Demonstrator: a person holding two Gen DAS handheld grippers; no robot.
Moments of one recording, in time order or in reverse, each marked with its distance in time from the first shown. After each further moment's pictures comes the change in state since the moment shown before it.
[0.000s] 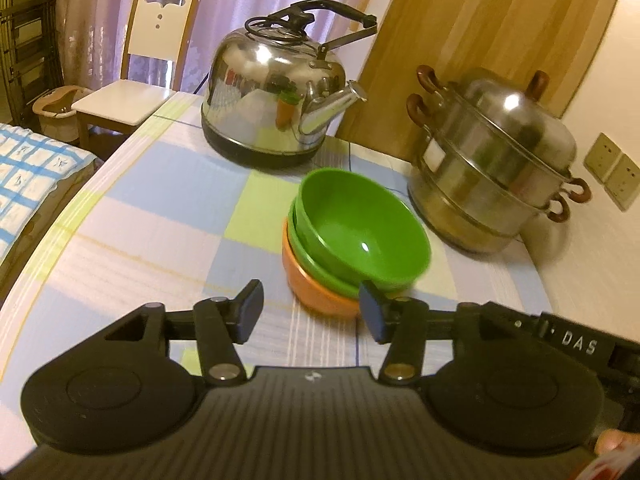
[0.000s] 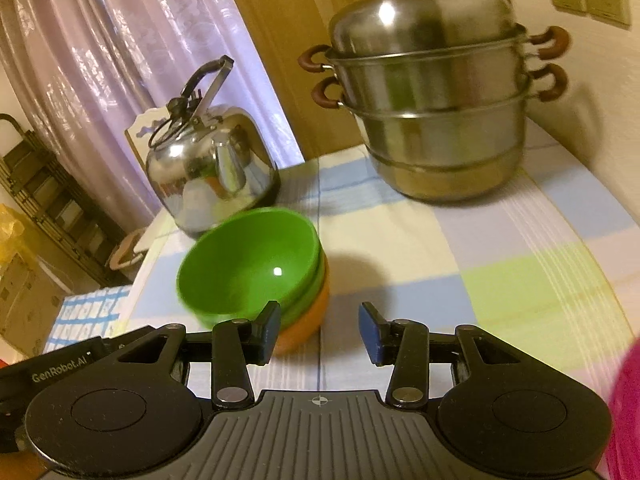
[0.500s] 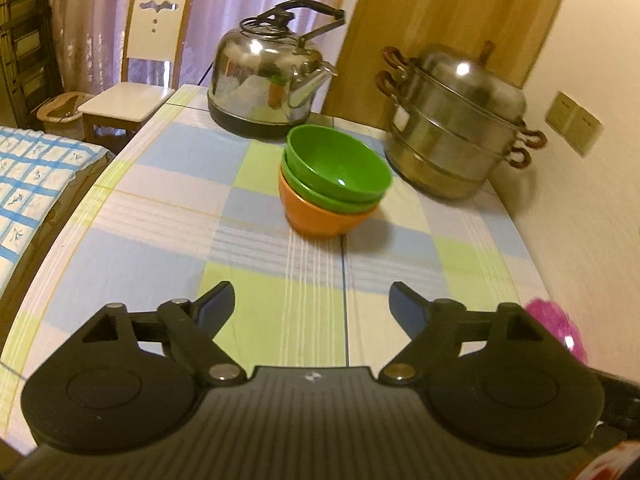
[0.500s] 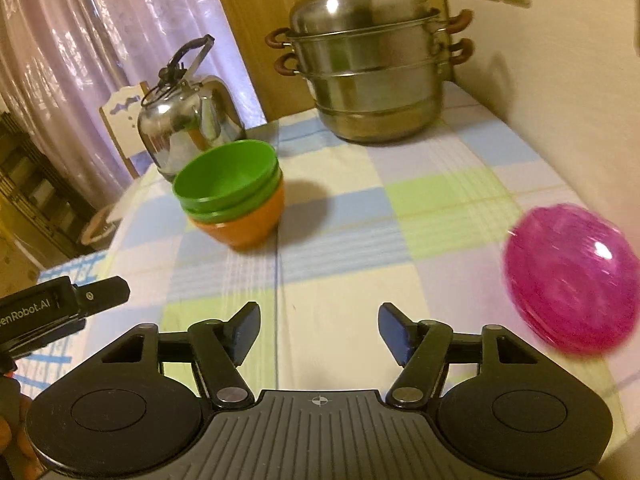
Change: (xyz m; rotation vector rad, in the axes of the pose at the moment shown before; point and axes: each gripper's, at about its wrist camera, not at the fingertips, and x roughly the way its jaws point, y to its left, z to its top) left arm -0.100 -0.016 -0.071 0.076 0.020 0.003; right arm -0.119 0.003 -0.093 0.010 0.043 -0.138
